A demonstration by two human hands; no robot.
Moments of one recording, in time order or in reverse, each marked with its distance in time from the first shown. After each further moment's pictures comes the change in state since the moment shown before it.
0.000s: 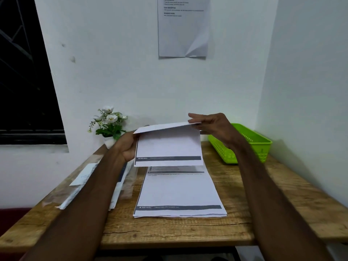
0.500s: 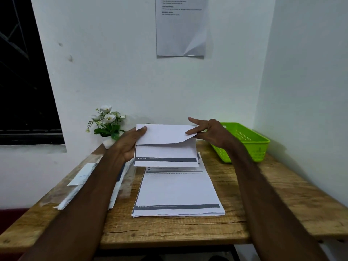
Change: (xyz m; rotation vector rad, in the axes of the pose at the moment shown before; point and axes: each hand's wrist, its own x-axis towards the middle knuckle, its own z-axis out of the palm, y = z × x) left_hand 0.008 -0.007 -0.006 0.077 -0.016 0.093; right_hand 0.001 0.013 0.003 -0.417 -0.045 -0.024
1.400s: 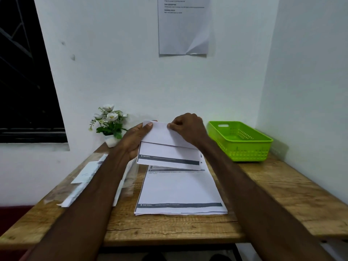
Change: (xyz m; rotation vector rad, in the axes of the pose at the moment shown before) left_hand -0.003 -0.001 0.012 0.071 -0.037 0.111; right_hand 0.045 -0.039 0.063 -0.393 0.210 0.047
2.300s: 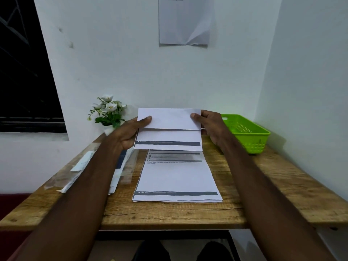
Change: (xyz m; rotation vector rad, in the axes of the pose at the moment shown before) left_hand -0.001 0.003 -0.017 0.010 -0.056 -0.161; right_hand -0.027 0.061 -0.015 0.997 -0.009 0.409
